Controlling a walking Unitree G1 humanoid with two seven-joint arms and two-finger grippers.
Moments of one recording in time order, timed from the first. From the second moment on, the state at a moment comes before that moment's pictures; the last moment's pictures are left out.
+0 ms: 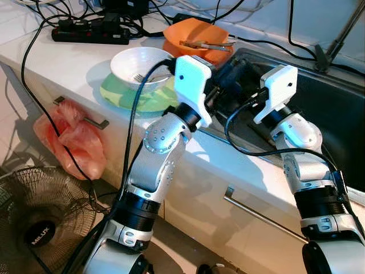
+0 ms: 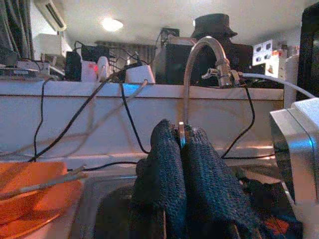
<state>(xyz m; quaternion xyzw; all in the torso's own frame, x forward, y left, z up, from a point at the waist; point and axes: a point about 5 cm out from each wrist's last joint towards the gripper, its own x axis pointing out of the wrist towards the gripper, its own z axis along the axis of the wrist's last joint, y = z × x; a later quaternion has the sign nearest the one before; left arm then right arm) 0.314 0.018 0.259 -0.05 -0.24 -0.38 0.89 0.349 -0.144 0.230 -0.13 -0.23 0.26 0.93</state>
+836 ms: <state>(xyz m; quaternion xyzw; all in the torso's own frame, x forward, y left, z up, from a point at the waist) 0.315 0.018 0.266 -0.04 -0.26 -0.37 0.89 0.347 -0.136 0.227 -0.14 -0.22 0.29 0.92</state>
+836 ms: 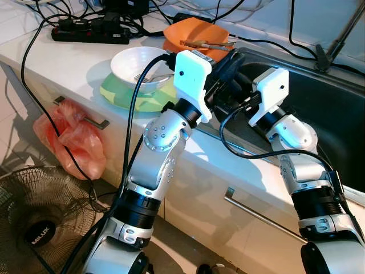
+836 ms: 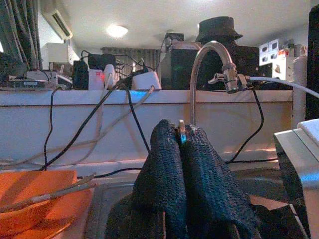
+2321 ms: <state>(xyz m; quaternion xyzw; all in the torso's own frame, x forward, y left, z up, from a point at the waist) 0.318 0.021 0.253 -0.03 -0.23 -0.37 0.90 0.370 -0.179 0.216 -0.13 -0.17 0.09 0.97</state>
